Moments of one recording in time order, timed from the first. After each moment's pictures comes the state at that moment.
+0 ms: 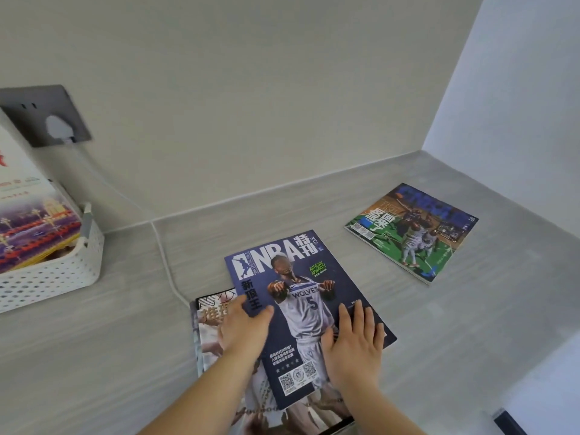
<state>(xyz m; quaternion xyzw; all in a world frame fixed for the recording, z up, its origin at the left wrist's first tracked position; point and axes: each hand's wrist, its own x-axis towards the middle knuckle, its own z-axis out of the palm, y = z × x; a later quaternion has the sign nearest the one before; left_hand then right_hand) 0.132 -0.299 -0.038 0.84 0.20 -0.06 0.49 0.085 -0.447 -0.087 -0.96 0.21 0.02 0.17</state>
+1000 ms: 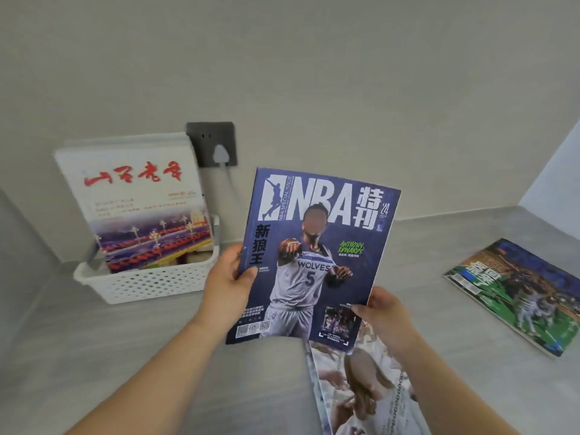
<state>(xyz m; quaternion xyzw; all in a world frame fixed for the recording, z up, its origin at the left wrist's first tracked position) 0.157 -0.102 0.068 0.74 0.01 0.13 0.66 0.172 -0.329 0.011 -0.77 0.08 0.04 0.63</state>
